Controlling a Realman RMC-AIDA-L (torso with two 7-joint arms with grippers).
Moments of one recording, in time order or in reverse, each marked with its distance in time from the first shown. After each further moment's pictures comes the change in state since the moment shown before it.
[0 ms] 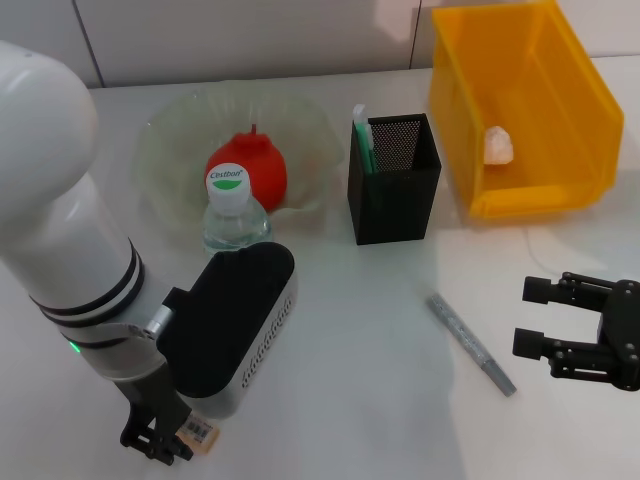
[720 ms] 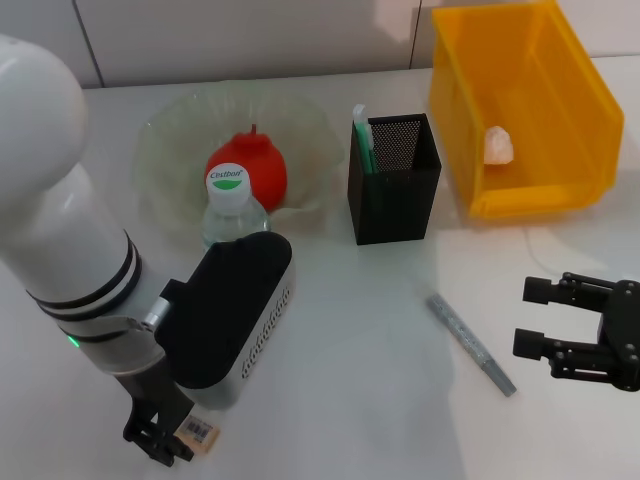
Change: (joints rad) left arm 0.002 0.001 -0.019 0.009 -0.006 0.000 -0.002; right arm -0.001 0.000 0.000 0.000 0.000 0.000 -0.001
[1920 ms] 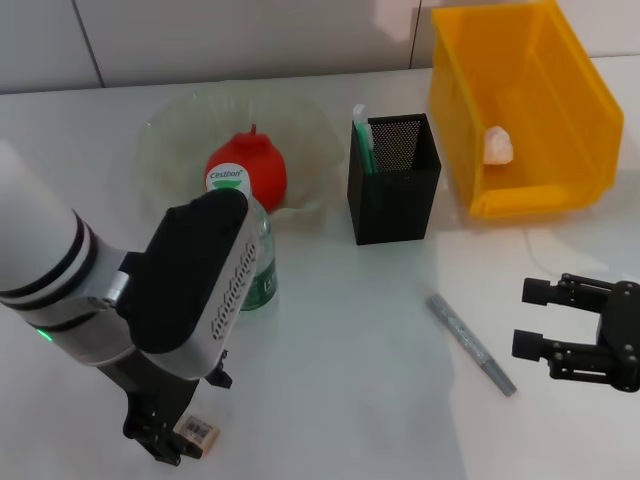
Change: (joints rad) left arm 0.069 0.005 -0.134 0.076 -0.056 0.038 -0.002; right arm 0.001 0.001 -0.001 0.001 -0.005 0.004 -0.001
